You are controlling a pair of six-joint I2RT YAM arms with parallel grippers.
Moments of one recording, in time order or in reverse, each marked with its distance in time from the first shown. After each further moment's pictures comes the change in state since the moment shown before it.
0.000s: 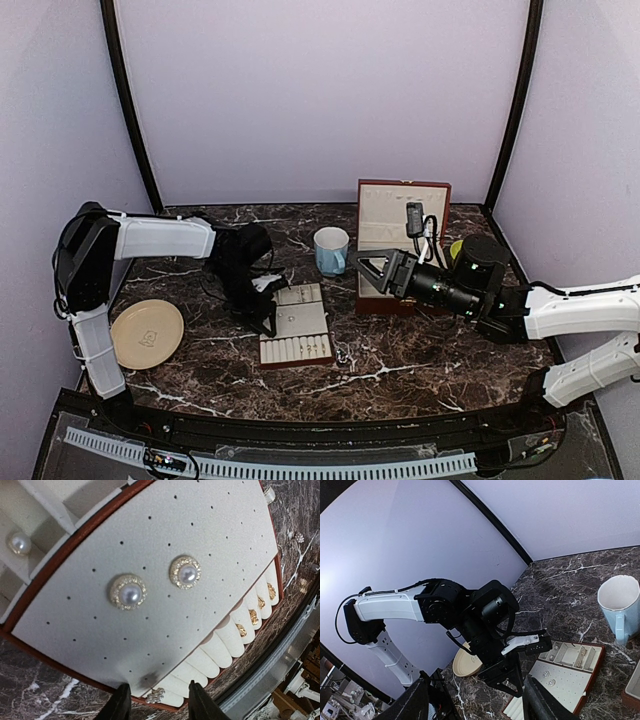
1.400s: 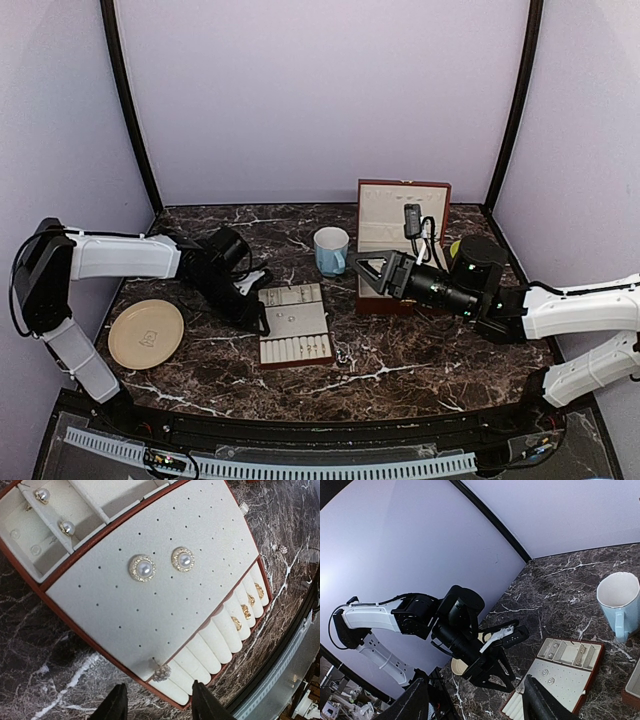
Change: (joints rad) left arm 0.000 -0.257 -0.289 0.288 -0.035 -0.087; right arm 0.000 0.014 0.001 0.000 -0.001 0.002
